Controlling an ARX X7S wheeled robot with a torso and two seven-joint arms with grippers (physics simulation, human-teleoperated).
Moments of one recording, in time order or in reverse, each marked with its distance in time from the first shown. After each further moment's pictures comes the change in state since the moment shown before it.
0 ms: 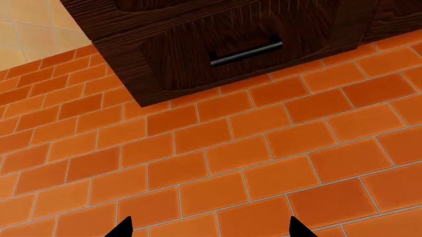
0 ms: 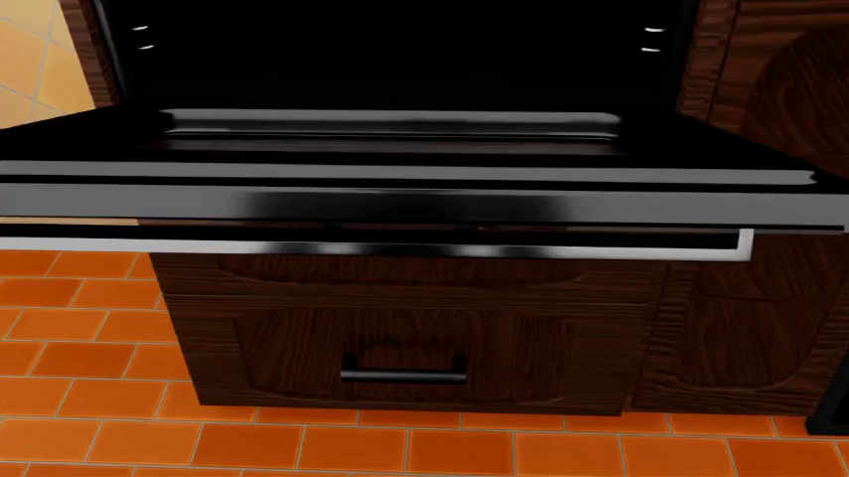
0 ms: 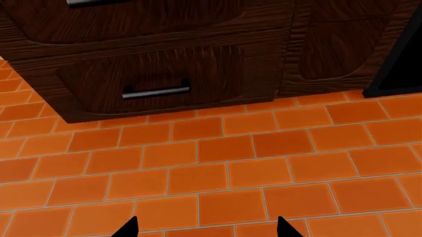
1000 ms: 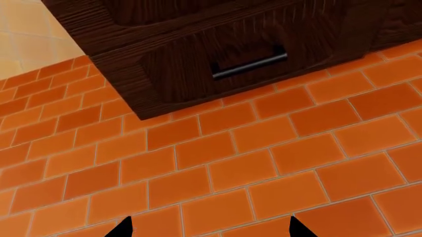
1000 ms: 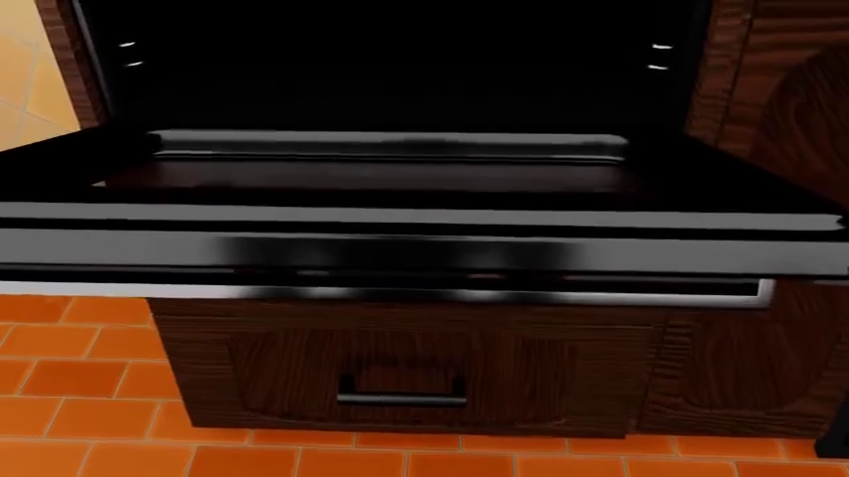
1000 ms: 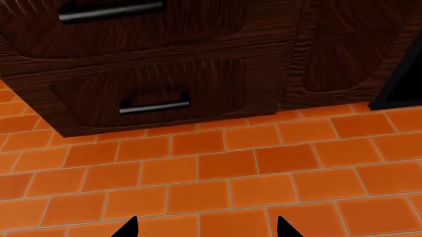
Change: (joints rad) left arm 0.004 -0.007 0.020 0.006 -0.007 0.009 -0.008; right arm -0.001 0.008 -0.011 0.000 0.014 -0.018 0.005
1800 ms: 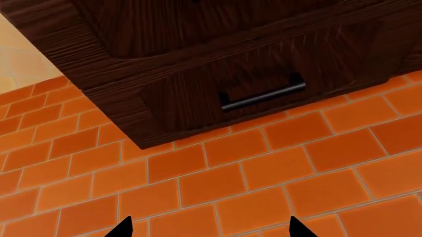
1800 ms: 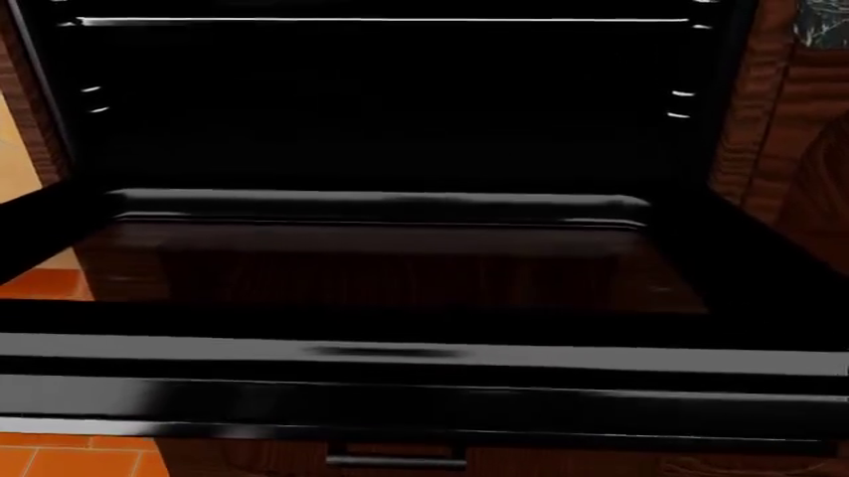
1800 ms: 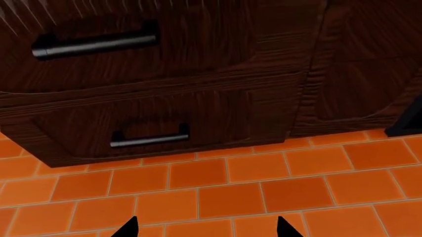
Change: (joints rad) left arm -0.006 -0.002 0.011 -0.013 -0.010 0.010 -0.003; right arm -0.002 0.007 -0.007 -0.008 0.013 -0.002 0.010
